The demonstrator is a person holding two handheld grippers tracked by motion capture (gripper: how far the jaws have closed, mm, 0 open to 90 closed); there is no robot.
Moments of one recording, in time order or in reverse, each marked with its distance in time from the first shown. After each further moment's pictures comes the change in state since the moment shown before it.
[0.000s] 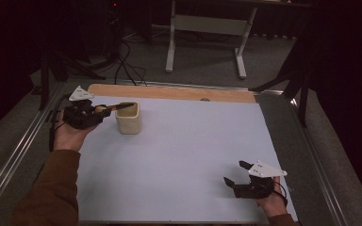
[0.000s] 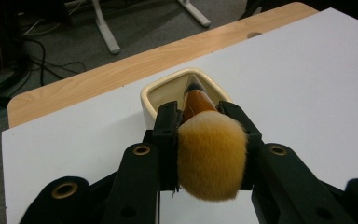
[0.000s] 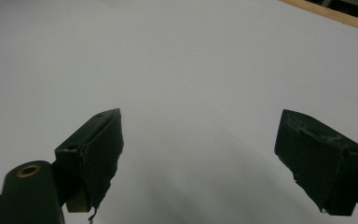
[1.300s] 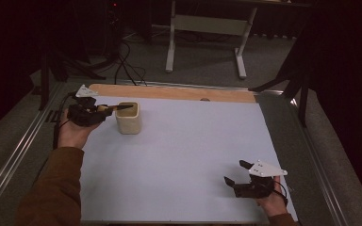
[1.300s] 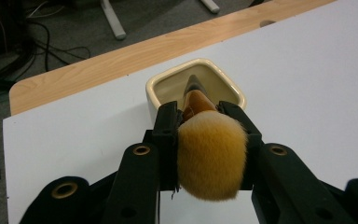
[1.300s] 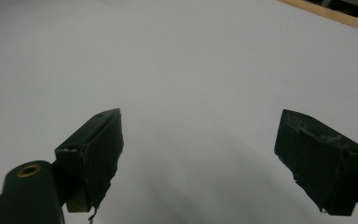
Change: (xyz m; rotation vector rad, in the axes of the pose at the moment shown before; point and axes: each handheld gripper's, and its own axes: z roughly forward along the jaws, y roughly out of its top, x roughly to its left) left arm 0.001 0.005 0.014 0.061 0.026 -0.020; right arm -0.002 0.001 0.000 -0.001 0.000 0.003
